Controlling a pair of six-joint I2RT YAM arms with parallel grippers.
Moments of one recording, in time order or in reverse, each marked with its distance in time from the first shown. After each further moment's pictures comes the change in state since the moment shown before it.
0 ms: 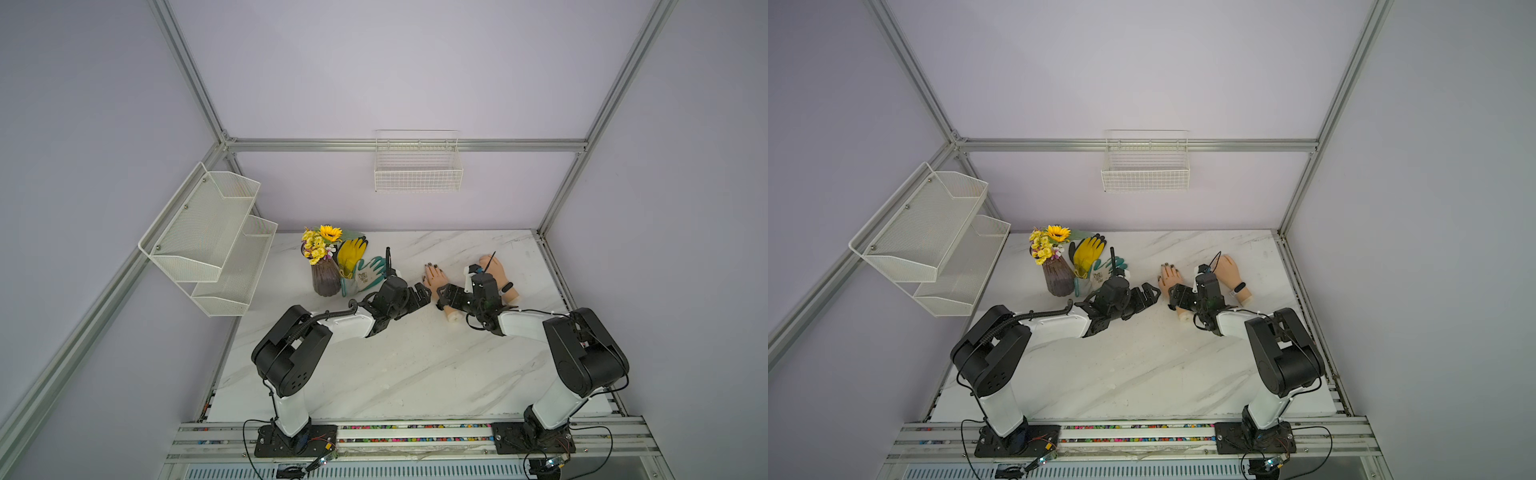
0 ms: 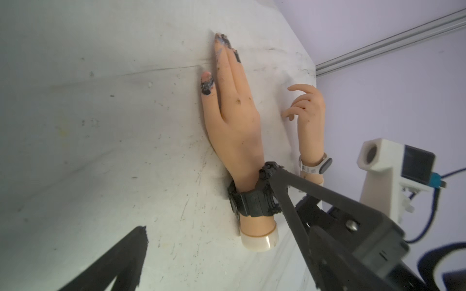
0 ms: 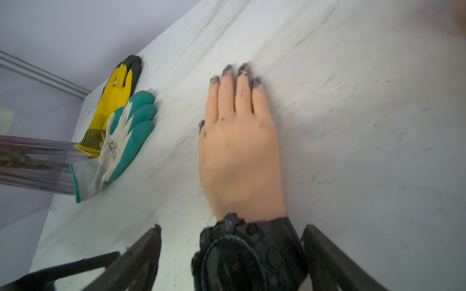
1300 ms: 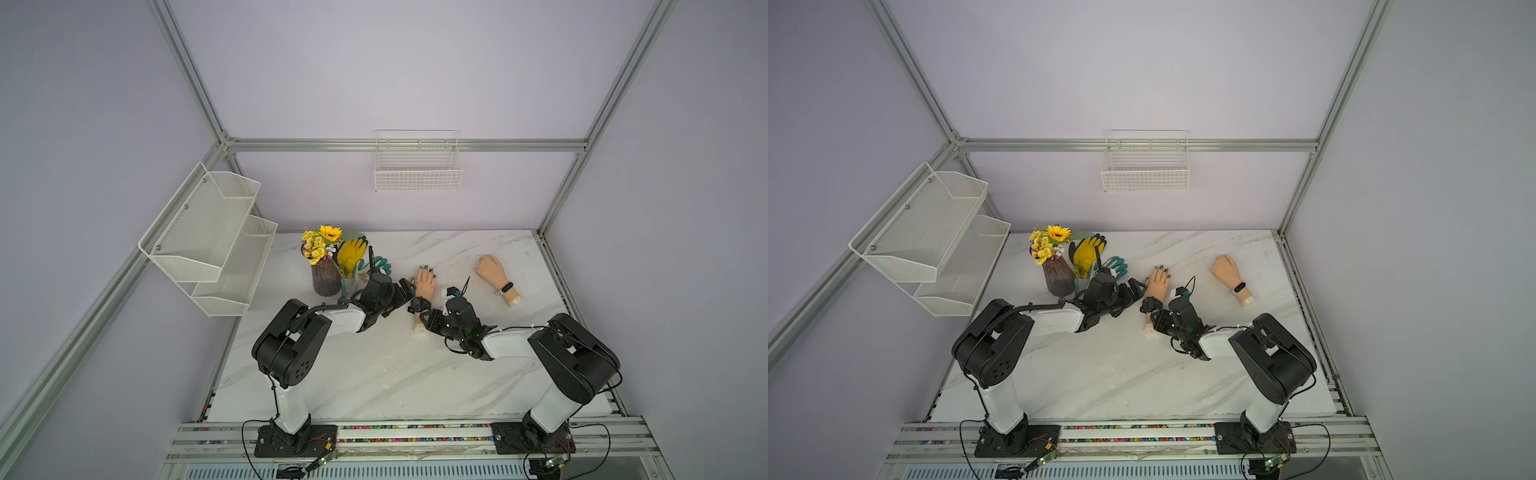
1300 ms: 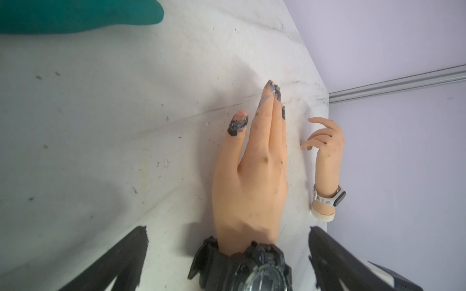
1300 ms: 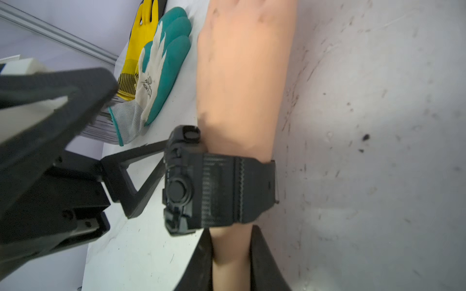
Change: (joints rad) left arm 0.121 0.024 -0.040 0.081 0.049 -0.014; right arm 0.254 -0.001 -0.136 0.153 0.066 0.256
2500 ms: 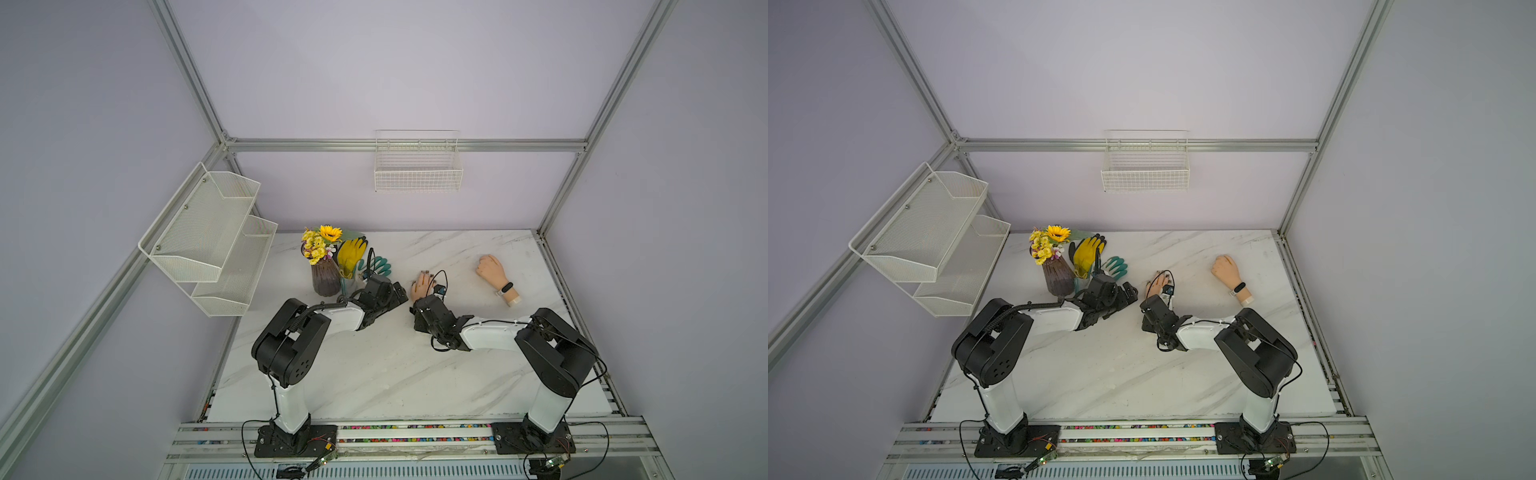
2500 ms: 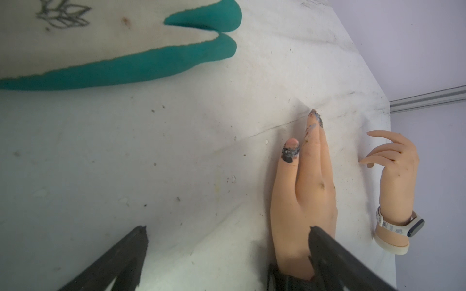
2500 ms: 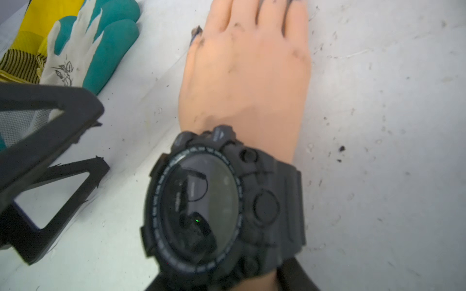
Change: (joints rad) left arm 0.008 0.002 0.011 -0.143 -0.151 0.116; right arm 0.144 0.093 0.253 -0.400 0.377 -0.061
